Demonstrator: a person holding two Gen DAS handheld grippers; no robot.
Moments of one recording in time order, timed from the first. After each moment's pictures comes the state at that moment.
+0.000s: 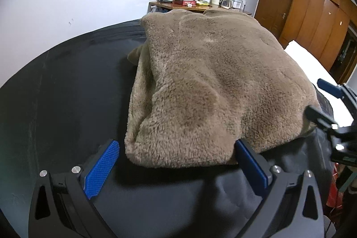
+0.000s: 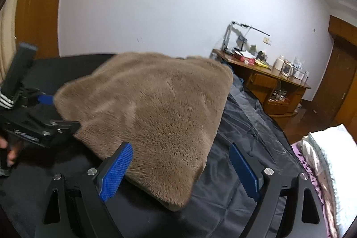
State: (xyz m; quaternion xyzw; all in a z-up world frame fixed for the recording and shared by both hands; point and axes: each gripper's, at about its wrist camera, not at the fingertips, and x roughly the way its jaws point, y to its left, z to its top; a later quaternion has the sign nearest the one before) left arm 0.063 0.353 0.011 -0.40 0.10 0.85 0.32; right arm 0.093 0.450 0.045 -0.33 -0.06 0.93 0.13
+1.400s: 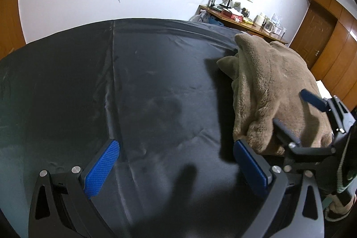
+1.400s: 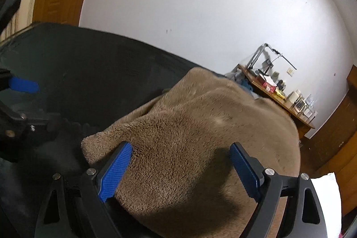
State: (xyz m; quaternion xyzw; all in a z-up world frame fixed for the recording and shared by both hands) left arm 0.060 0.230 0.020 -0.43 -0.01 0.88 0.21; right arm -0.018 0.316 0.023 -0.35 -0.19 0.91 0.08
